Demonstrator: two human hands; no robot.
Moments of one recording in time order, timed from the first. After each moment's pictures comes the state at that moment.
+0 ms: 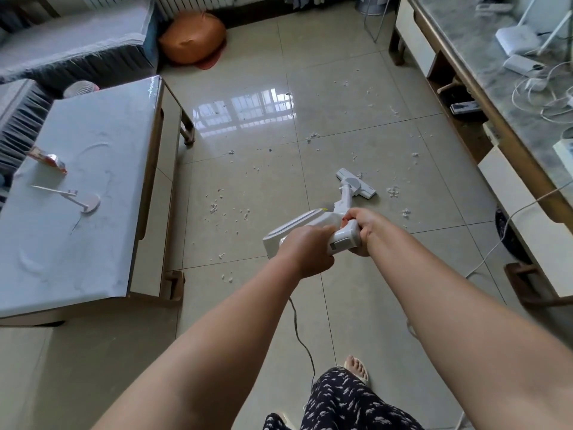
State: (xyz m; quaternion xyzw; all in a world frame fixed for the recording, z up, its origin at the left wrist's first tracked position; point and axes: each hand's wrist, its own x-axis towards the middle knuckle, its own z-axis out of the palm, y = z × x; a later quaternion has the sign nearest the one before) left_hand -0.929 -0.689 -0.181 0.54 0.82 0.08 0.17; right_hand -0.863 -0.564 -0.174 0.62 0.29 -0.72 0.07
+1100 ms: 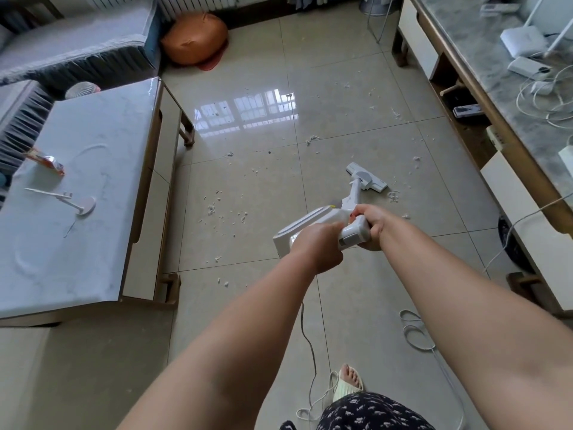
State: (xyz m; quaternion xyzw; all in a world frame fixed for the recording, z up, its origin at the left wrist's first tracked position) left_hand -0.916 -0.626 -0.198 0.49 0.84 0.11 0.21; right_hand -0.860 -0.490 -0.214 0.60 0.28 -0.75 0.07
